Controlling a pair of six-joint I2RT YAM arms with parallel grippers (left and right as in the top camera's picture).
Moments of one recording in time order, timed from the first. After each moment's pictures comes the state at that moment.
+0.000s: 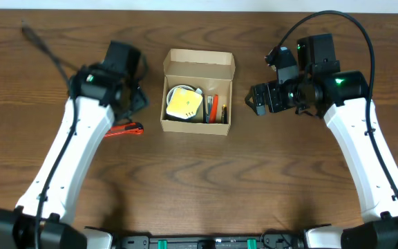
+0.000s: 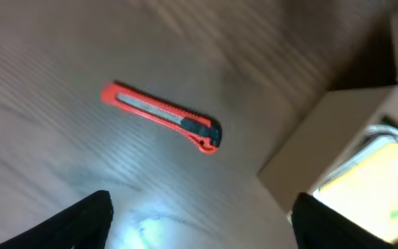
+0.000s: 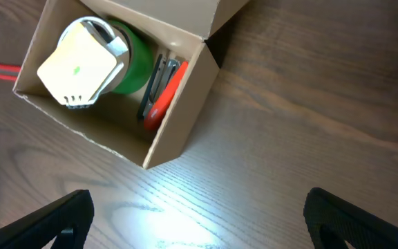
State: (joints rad) left arm -0.23 1.53 1.36 -1.12 -0.19 -0.83; right arm 0.17 1.53 1.42 -1.00 -0.31 -0.06
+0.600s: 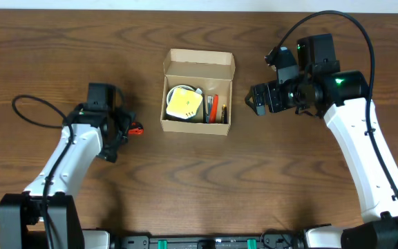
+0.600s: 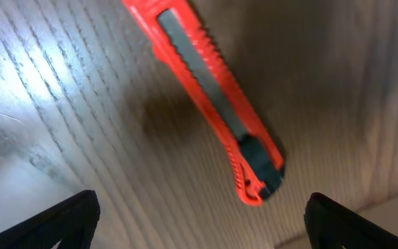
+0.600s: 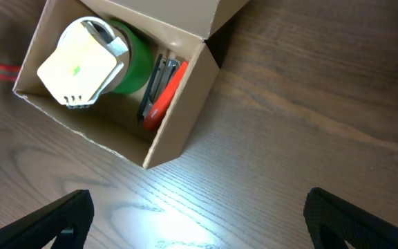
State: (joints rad) left arm -0.06 1.52 0.88 -0.66 0.00 -1.25; right arm 0.17 1.53 1.42 -1.00 -0.31 -0.06
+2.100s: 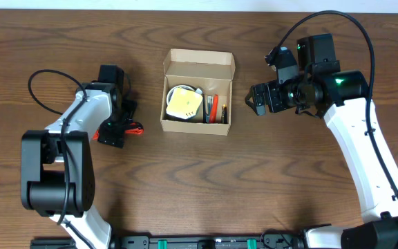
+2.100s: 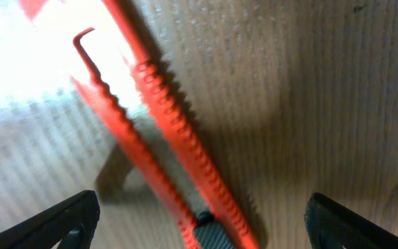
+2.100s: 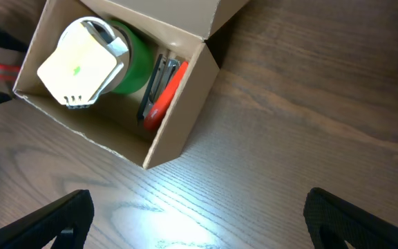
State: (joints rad) left arm -0.06 1.88 1.15 -0.76 -0.01 -1.36; right arm 0.17 1.53 1.42 -1.00 -0.31 -0.06
